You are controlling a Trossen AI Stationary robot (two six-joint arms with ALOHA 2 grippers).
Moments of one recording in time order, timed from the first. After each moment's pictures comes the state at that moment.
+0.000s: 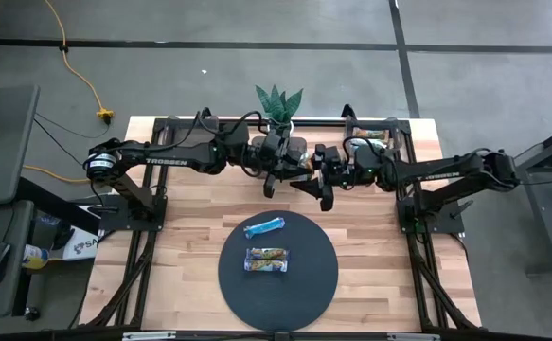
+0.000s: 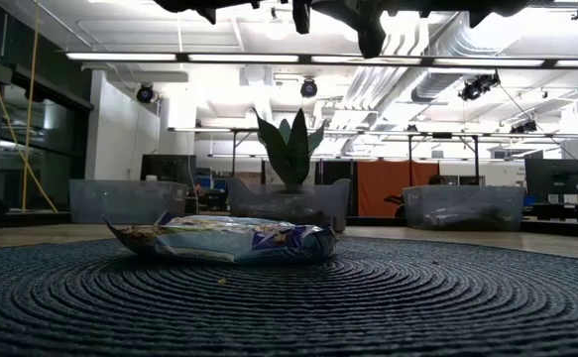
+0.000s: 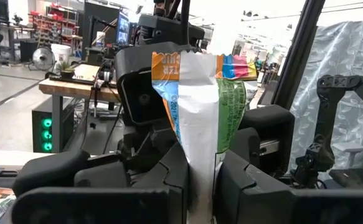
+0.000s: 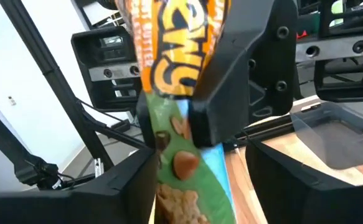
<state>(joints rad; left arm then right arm) 0.16 1.59 1.22 0.49 0.40 -0.21 -0.07 1.27 0.80 0.50 -0.12 0.36</state>
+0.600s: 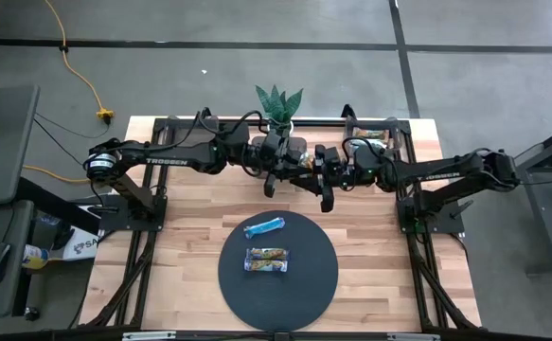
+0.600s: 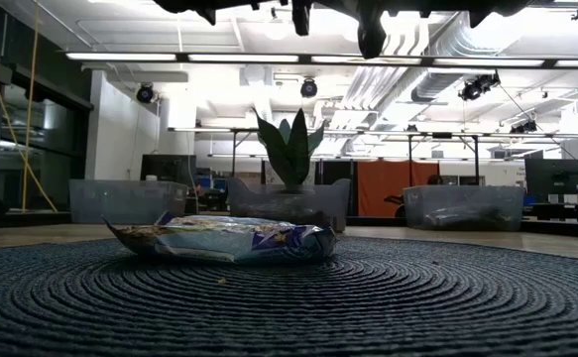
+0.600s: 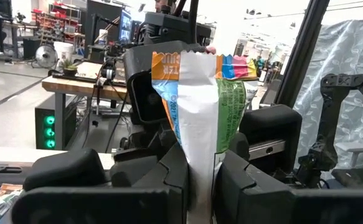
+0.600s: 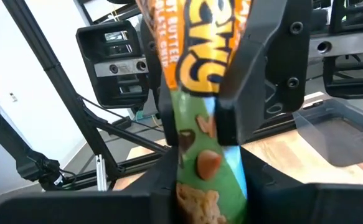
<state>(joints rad) 0.16 1.59 1.22 0.48 0.40 -0.21 -0.07 1.27 0.80 0.48 -0.12 0.36</state>
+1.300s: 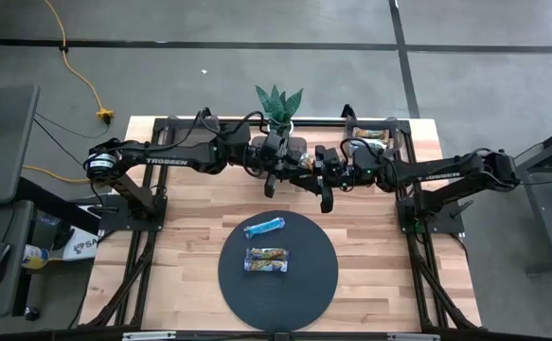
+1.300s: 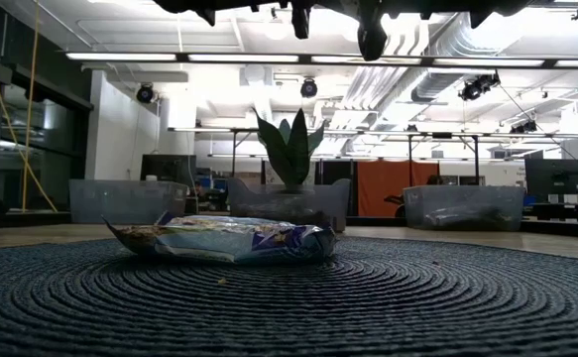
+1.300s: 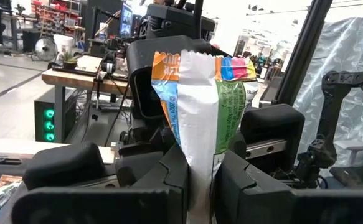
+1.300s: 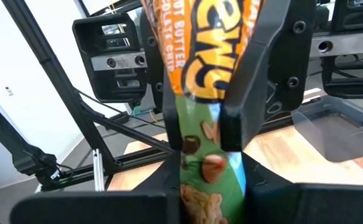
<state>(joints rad) 0.16 1.59 1.22 0.46 0.40 -0.21 -0.07 1.27 0.80 0.46 -0.12 0.35</state>
